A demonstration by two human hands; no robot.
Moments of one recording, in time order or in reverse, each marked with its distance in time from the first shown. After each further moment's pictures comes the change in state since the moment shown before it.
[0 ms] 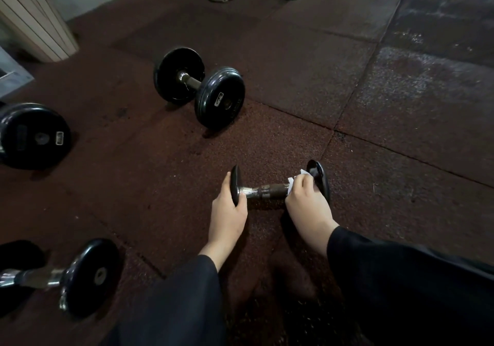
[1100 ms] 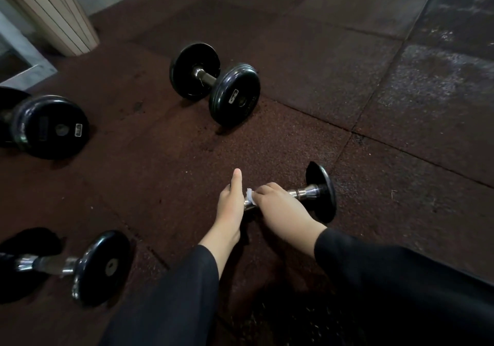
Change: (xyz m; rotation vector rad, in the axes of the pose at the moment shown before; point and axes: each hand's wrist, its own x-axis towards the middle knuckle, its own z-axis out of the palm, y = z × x) left_hand 0.018 0.013 -0.004 -0.582 0.012 -0.526; right_hand 0.015 -0.028 -0.032 0.576 0.089 -0.554
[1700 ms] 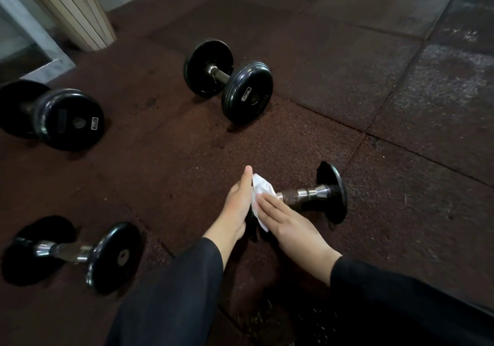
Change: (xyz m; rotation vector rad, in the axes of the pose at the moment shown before) left_hand 0.002 0.005 -0.008 0.013 -0.109 -0.048; right_hand -0.024 -0.009 0.026 -0.135 0.072 -0.127
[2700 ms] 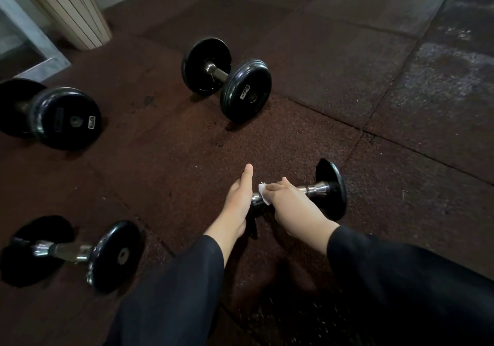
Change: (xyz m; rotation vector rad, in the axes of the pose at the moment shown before) left_hand -0.001 -0.002 0.000 0.042 0.013 0.017; right_hand 0.024 0.015 -0.025 0.125 -0.192 0.204
